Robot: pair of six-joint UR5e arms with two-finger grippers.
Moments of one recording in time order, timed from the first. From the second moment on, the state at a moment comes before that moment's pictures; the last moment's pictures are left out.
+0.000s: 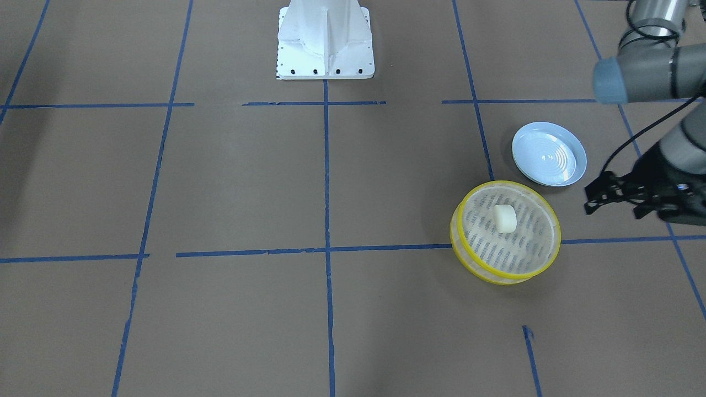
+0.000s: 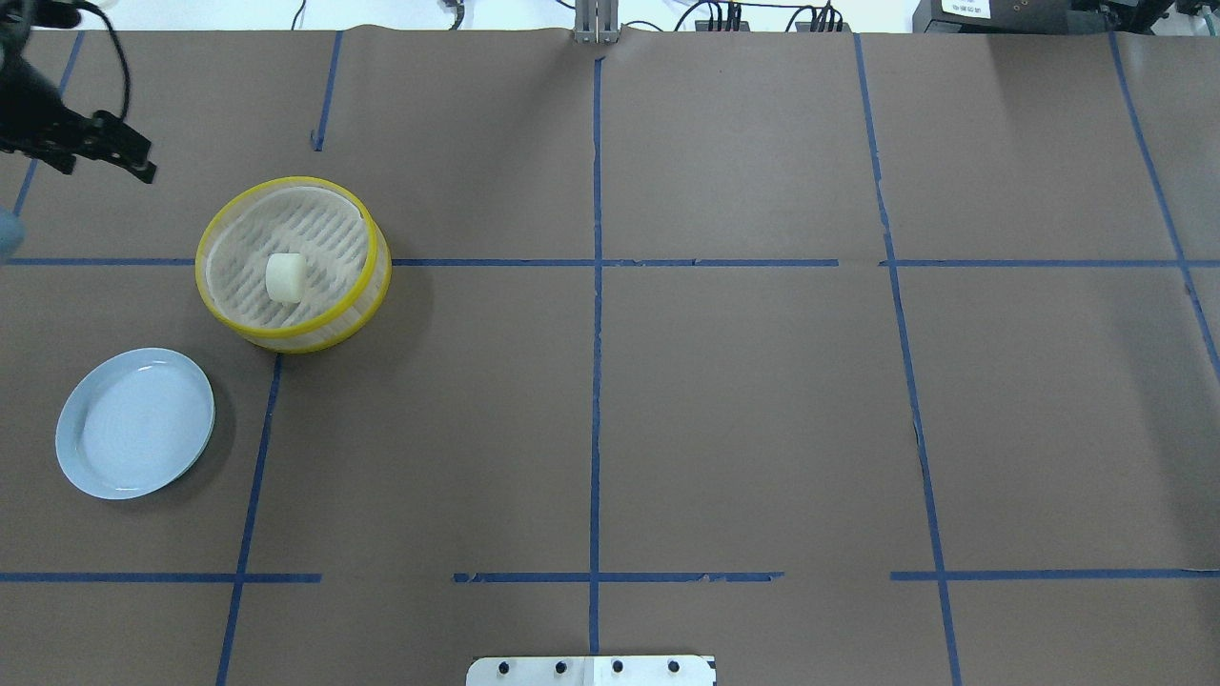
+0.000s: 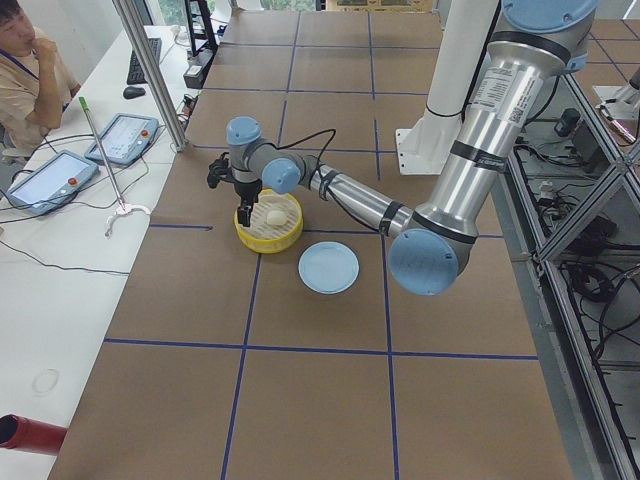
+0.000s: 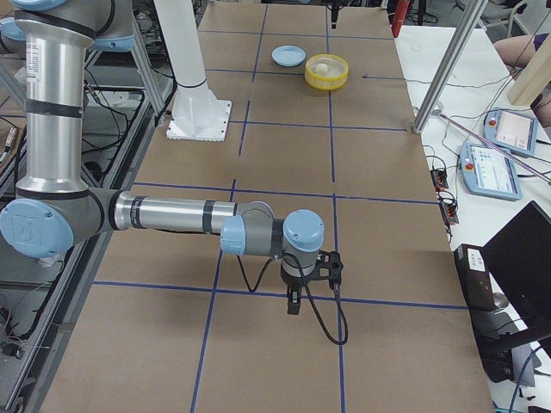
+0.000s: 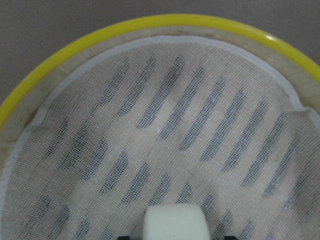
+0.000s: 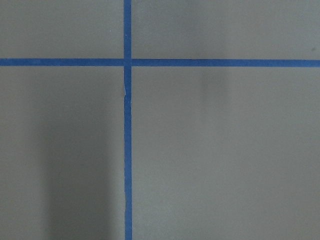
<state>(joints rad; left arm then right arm) -1.28 -1.82 -1.67 -1.68 -2.29 -0.36 1.57 -1.68 1.65 -1.57 2.29 0.01</state>
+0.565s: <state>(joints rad) -1.60 -1.68 -1.59 -1.61 -2.34 0.11 1.57 -1.68 1.65 -1.57 2.29 0.01</state>
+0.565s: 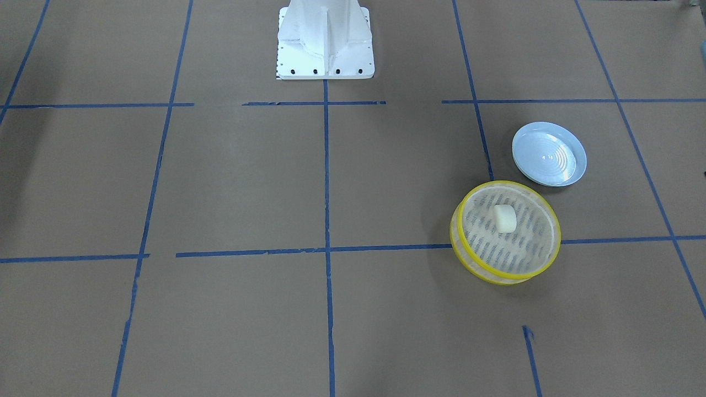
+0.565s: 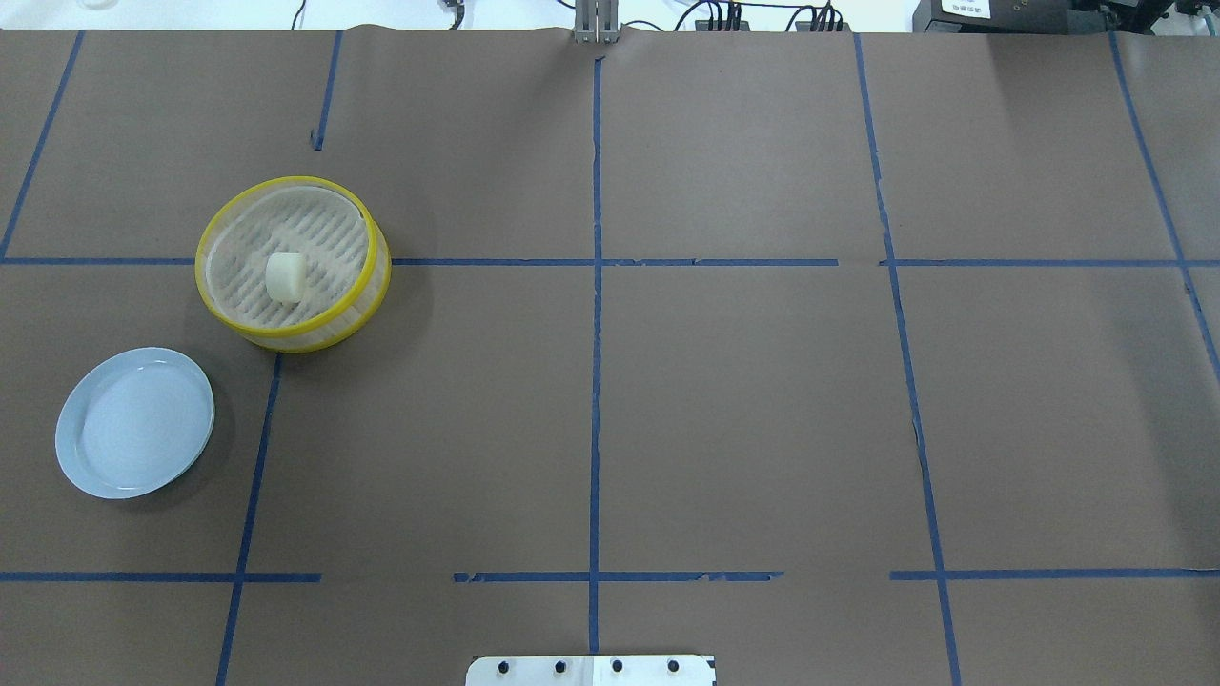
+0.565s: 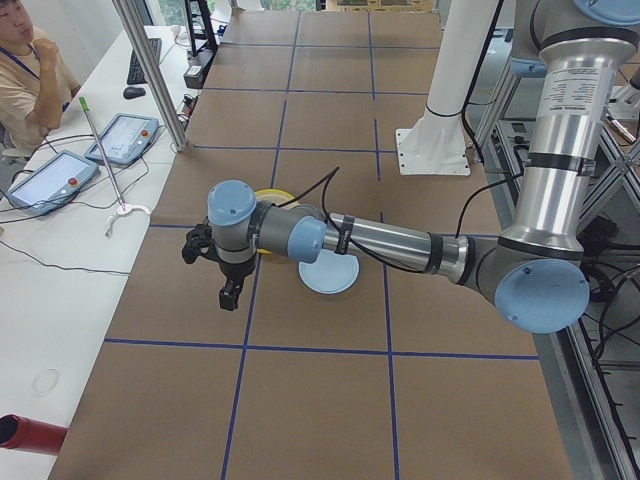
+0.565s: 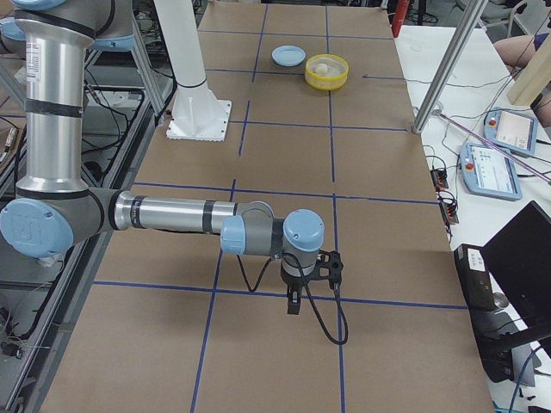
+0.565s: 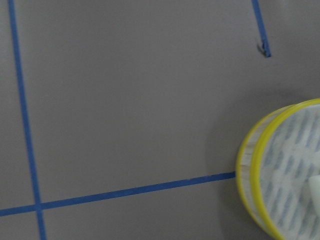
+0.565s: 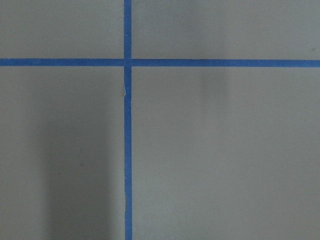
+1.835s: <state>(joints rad) -1.69 -1.57 -1.56 -1.46 -2.33 0.24 1.57 -1.68 1.65 -1.57 2.29 0.01</state>
